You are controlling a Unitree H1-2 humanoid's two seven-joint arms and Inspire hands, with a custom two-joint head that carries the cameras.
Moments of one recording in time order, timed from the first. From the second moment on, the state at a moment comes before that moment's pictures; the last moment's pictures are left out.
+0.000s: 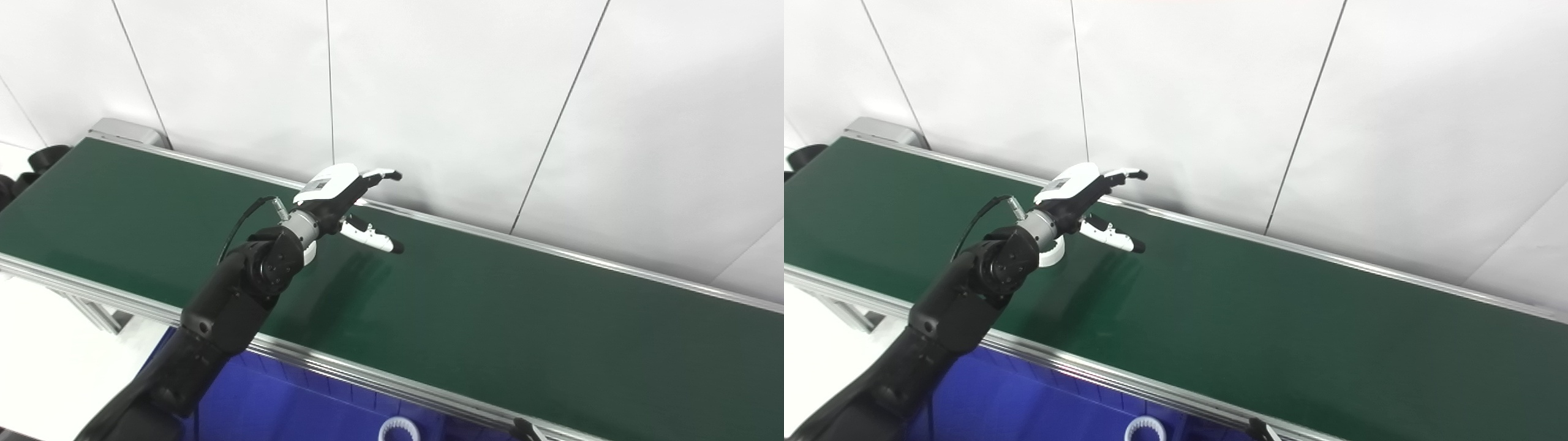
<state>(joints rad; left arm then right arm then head) -0.41 0.35 -0.20 0.21 0.68 0.05 -0.21 0.38 -0.21 0.54 0.10 -0.35 -0.41 -0.53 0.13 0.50</state>
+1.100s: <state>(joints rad) -0.38 0.47 -0.35 0.23 0.79 0.16 -0.36 0.37 -0.22 0.56 0.10 -0.33 -0.41 -0.54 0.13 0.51</state>
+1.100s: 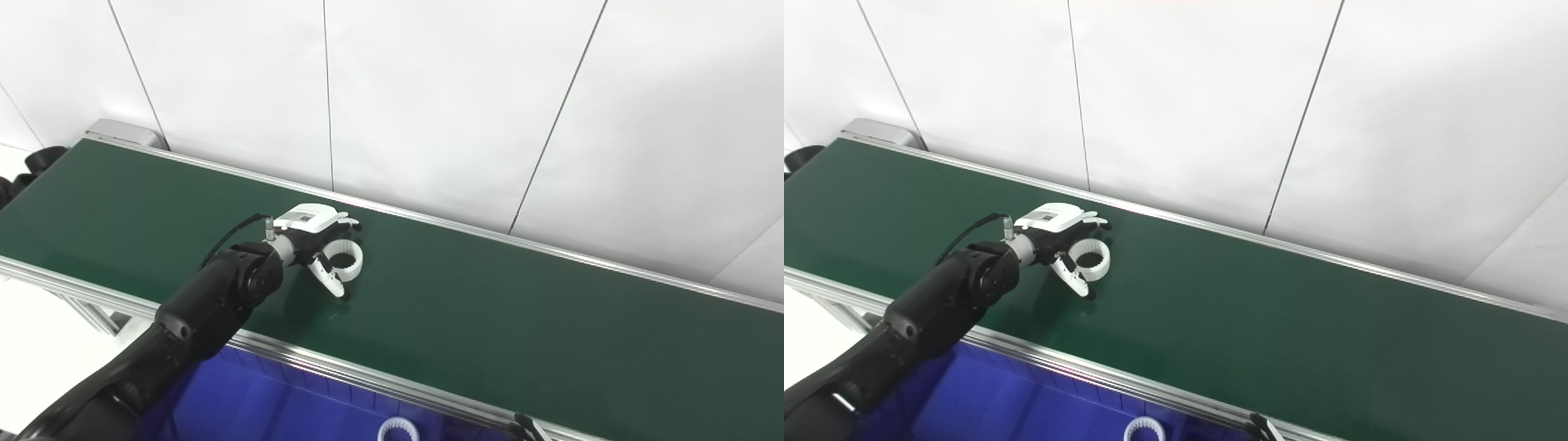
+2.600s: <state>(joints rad) -0.08 0.28 -0.13 0.02 0.39 -0.24 0.09 0.39 -0.22 0.56 0.06 -0.33 -0.41 -0.56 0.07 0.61</state>
